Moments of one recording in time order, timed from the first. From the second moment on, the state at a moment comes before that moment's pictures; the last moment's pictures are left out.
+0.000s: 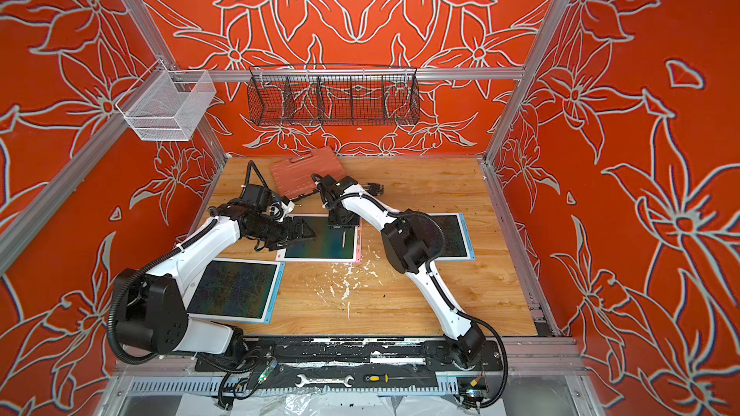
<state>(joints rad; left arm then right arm) -0.14 1.43 1.04 -0.78 0.59 -0.35 0.72 2.51 2.28 -1.22 0.01 0.72</state>
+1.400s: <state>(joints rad) -0.12 1.43 1.03 -0.77 0.59 -0.35 0.74 2.54 2.33 -1.26 0.02 0.71</state>
